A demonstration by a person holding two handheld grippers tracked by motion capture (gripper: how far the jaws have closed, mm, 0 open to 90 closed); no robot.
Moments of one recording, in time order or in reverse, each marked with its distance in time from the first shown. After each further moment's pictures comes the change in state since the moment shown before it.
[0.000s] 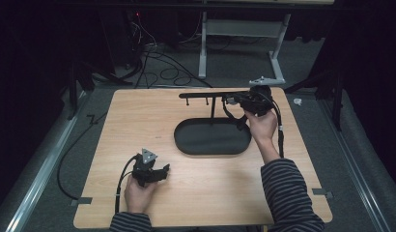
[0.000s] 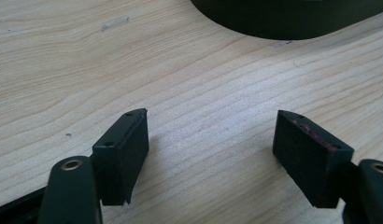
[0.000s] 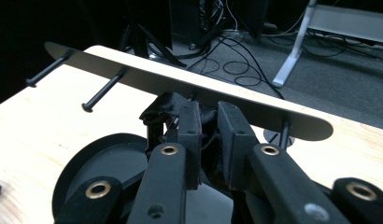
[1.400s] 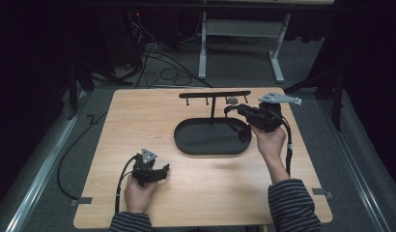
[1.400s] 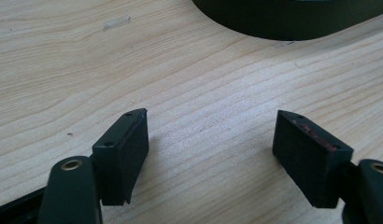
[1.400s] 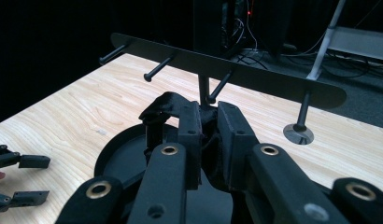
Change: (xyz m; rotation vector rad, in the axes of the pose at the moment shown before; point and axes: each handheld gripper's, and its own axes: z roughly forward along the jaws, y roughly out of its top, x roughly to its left) left arm 0.001 0.000 0.000 -0.002 0.002 -0.005; right arm 0.014 -0.033 -0.043 -0.088 0.090 -0.035
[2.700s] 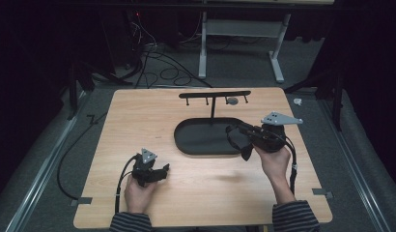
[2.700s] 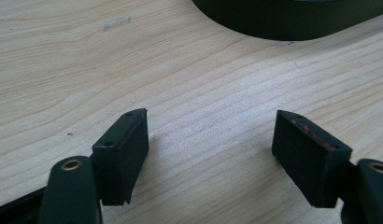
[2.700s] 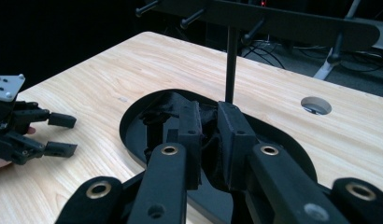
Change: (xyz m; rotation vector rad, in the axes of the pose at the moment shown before) left arm 0.000 0.000 0.000 0.000 0.000 -0.001; right arm 0.021 -0.040 -0.028 0.025 0.036 -0.032
